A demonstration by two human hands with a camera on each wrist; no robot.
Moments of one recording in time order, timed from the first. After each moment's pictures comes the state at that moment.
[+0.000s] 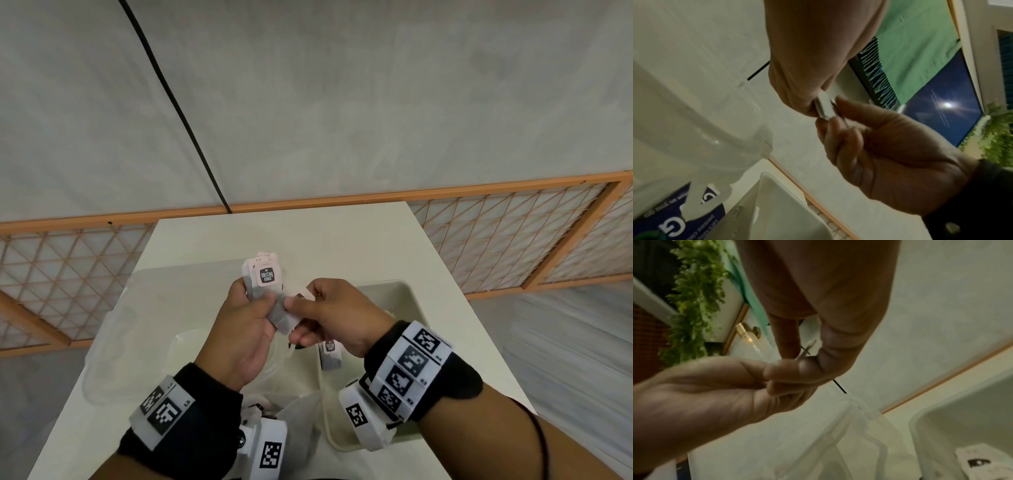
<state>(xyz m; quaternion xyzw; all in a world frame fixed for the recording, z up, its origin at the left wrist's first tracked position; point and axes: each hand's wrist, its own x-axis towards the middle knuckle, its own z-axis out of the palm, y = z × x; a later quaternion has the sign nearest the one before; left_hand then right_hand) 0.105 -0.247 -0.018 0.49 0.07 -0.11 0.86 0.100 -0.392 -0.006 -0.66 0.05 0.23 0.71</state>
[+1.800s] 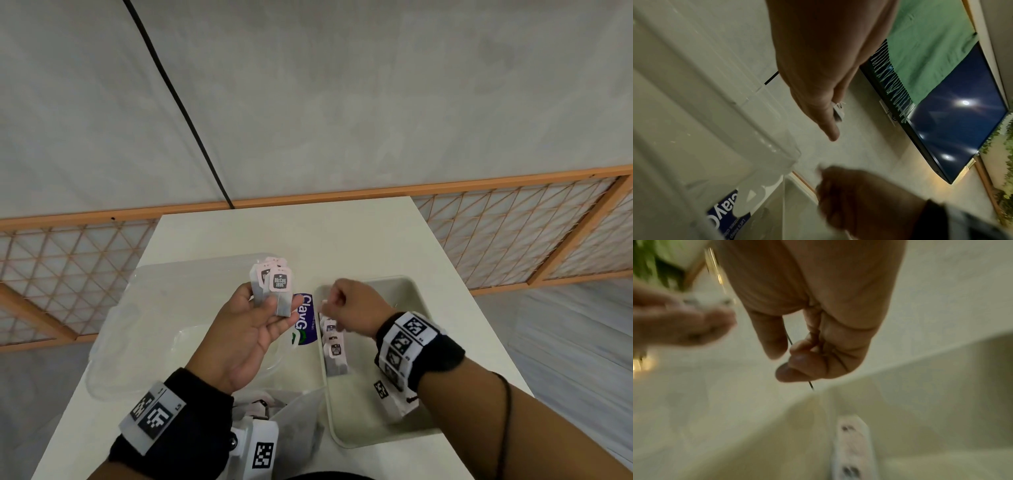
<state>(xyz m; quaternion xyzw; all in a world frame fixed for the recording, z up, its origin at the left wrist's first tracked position) 0.100 -0.236 -0.023 0.50 0.07 -0.16 0.85 0.129 -0.424 -0.060 -0.89 0.01 0.13 0.43</state>
